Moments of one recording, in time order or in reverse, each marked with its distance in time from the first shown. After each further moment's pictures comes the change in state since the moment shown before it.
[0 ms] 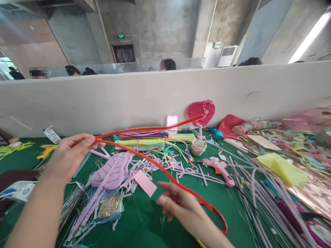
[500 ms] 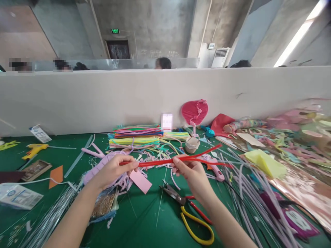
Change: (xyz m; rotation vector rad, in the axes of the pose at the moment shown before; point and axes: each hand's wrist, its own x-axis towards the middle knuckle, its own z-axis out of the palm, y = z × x) left_hand -0.041 -0.043 0.073 0.298 -0.736 -0.198; right_hand 0.029 -0.031 -0.041 0.292 0.341 -0.286
